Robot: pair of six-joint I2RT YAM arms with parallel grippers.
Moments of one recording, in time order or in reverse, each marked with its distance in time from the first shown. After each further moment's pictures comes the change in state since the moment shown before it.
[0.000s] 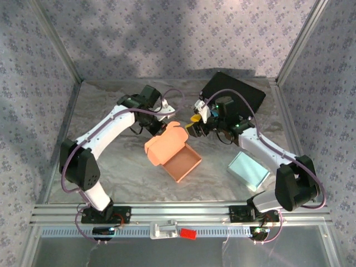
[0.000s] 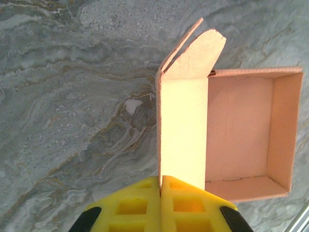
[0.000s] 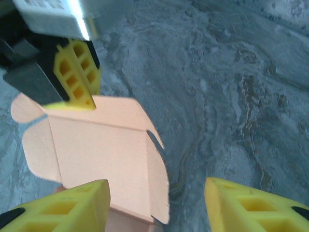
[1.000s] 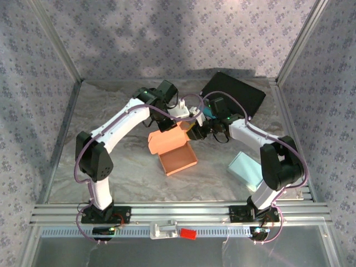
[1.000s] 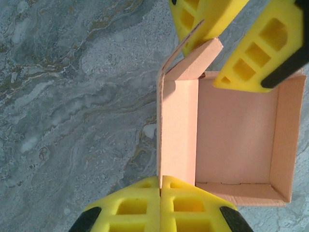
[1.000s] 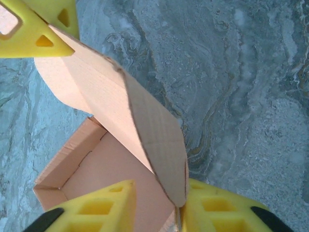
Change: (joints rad) left arm -0.114 0.168 0.268 -0.123 -0.130 0.236; right arm -0.015 0.226 0.101 -0.167 -0.102 -0.084
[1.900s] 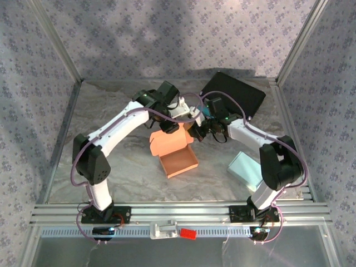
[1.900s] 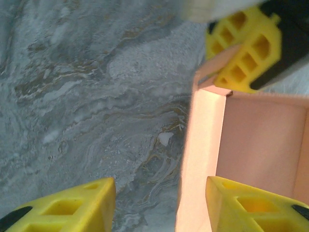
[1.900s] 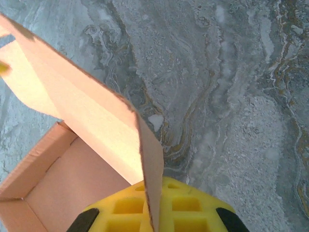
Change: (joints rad) left arm -0.010 -0.069 -0.062 0.098 -0.078 -0.148; right arm 0.022 -0.015 -0.008 0.013 0.113 -0.027
